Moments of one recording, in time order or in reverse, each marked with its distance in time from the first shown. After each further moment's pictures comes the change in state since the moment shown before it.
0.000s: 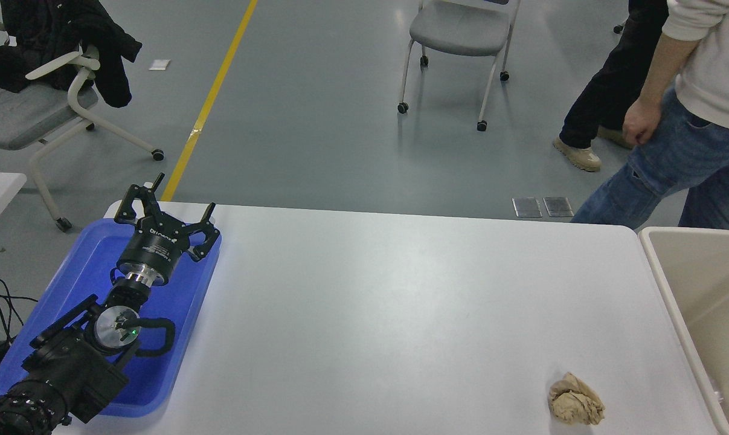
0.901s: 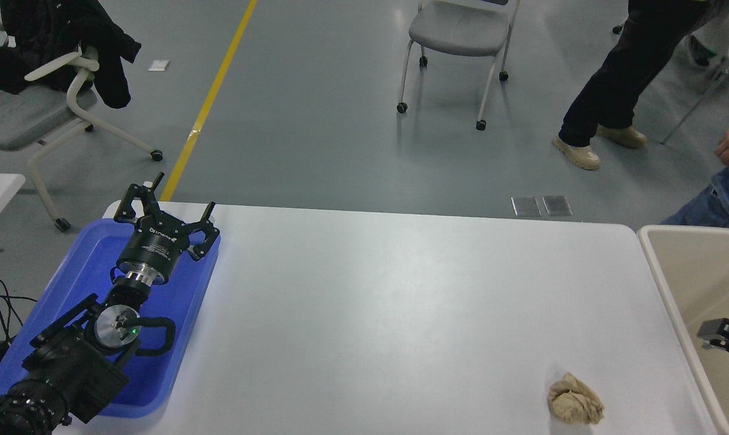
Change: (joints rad) left arm 0.000 0.000 0.000 0.000 0.000 0.000 0.000; right arm 0.785 -0.270 -0.503 0.946 -0.241 0.408 0.003
